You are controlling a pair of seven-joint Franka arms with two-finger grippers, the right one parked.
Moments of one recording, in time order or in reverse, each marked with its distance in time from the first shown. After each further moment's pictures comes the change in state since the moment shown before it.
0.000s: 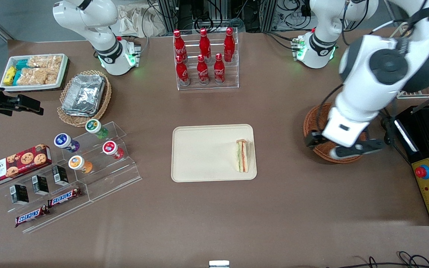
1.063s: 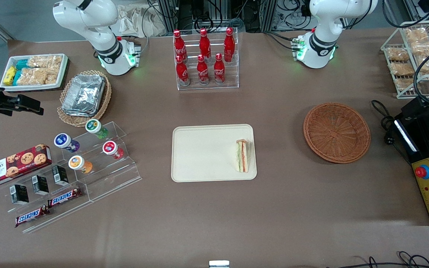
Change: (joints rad) arm 0.224 -0.081 0.042 0.199 -0.058 -0.273 0.420
